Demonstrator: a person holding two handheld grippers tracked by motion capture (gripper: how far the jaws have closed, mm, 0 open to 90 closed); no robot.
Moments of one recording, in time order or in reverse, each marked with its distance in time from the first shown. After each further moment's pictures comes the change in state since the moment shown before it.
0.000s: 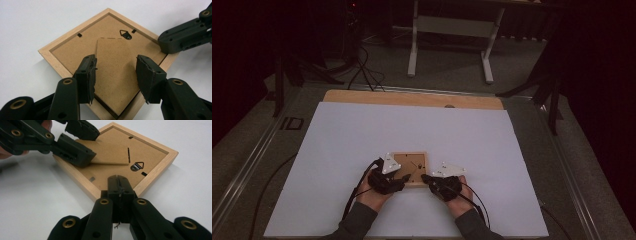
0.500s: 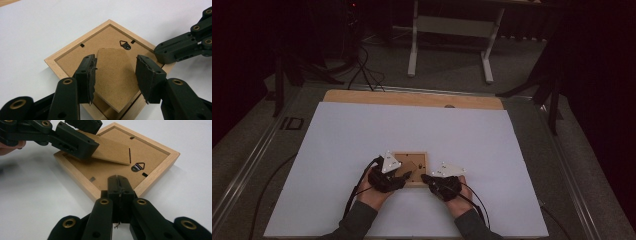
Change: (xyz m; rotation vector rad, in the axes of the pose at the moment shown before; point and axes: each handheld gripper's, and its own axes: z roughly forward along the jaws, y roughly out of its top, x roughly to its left) left arm 0.000 0.006 -0.003 -0.036 0.004 0.014; right arm 0.000 0.000 0.001 -0.004 -0.003 0.004
